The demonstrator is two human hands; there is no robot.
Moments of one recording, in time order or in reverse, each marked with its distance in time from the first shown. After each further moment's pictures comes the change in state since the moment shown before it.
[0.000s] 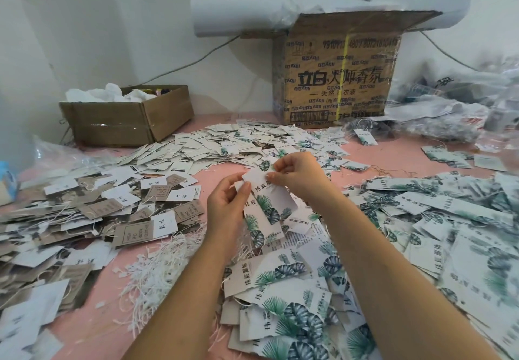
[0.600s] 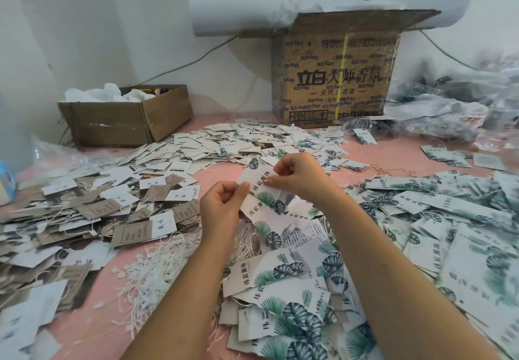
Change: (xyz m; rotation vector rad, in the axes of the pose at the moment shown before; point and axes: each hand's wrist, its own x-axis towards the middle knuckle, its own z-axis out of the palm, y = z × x) left_hand 0.005 -0.003 -0.003 0.043 0.083 0.000; right_hand 0.001 0.004 -0.005 -0.143 -0.075 -0.026
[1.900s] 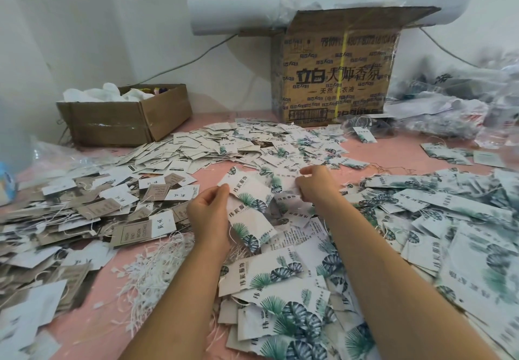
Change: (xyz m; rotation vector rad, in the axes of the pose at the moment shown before) left_hand -0.002 0.005 -0.002 -0.005 0.302 -0.103; right_hand 0.013 0.035 0.004 0.149 0.227 0.405
